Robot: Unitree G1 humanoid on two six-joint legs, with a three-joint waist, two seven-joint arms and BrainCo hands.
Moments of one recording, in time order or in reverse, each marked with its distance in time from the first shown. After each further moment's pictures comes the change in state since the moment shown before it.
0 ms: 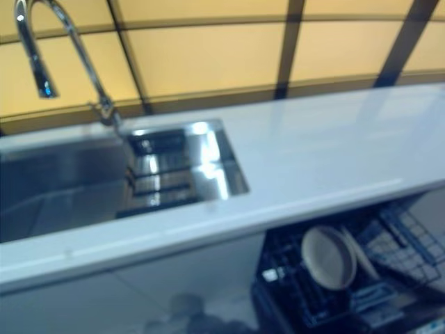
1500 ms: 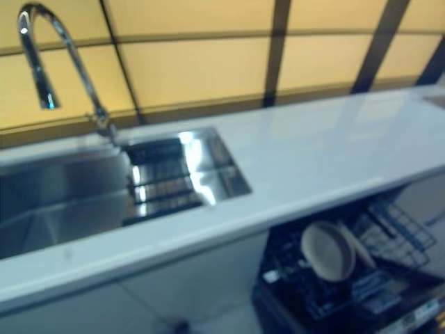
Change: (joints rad) left arm -0.033 0.045 -0.001 0.038 0.103 0.041 -0.034; right arm 0.025 0.103 -0.082 0.178 -0.120 0.180 -0.042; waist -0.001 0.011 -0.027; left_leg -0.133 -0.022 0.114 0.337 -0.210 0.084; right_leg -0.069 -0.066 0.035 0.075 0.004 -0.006
